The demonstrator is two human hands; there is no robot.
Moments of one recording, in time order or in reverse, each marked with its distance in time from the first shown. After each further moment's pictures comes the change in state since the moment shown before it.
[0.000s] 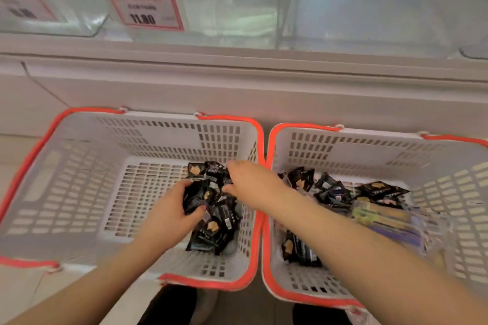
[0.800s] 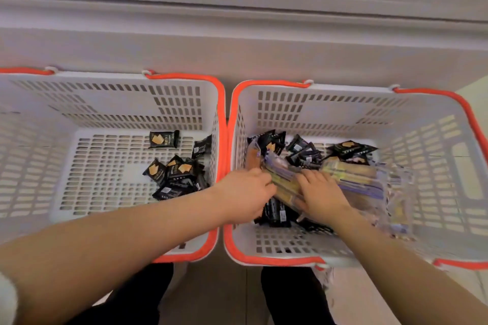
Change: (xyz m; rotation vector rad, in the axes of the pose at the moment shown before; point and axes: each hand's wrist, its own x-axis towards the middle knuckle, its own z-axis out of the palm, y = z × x) left_hand 0.001 0.117 0.080 0.638 -0.501 0.892; right_hand -0.112 0.160 0.107 -0.302 -0.083 0.325
